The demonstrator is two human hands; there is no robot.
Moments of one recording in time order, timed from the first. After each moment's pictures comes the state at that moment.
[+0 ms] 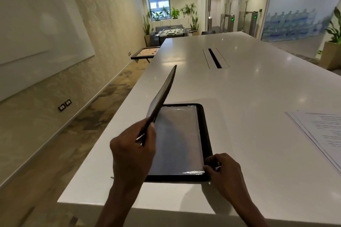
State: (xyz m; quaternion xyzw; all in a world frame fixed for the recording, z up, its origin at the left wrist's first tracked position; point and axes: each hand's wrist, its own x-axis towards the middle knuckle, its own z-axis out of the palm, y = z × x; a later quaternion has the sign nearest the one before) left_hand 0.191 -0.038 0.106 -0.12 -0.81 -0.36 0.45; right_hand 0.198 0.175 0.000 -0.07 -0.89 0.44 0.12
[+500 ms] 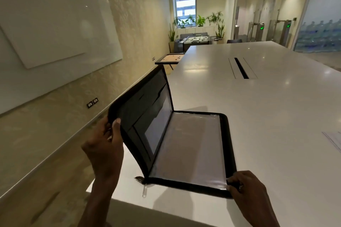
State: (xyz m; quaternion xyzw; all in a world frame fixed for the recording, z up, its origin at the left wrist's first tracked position) left_hand 0.181 -0.139 0.111 0.06 -0.75 -0.38 0.54; right_hand 0.197 0.177 -0.012 -0.03 -0.92 0.37 0.09
